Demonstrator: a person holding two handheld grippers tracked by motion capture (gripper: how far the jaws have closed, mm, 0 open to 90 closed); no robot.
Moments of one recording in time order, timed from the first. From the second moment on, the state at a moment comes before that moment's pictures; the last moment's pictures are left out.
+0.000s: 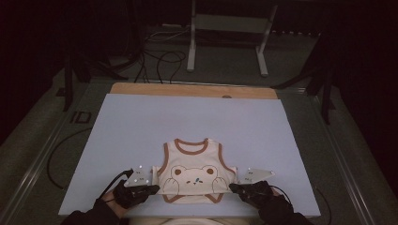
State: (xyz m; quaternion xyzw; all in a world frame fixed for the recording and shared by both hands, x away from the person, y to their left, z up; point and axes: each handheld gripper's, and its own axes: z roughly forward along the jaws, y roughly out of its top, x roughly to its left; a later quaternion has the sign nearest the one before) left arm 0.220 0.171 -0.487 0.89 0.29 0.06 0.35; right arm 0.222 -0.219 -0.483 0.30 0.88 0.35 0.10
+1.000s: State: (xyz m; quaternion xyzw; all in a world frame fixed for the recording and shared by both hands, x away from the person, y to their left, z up) left arm 0.216 0.171 -0.511 0.89 0.29 0.05 0.34; right arm 0.221 -0.218 -0.509 0.30 0.89 0.32 0.07
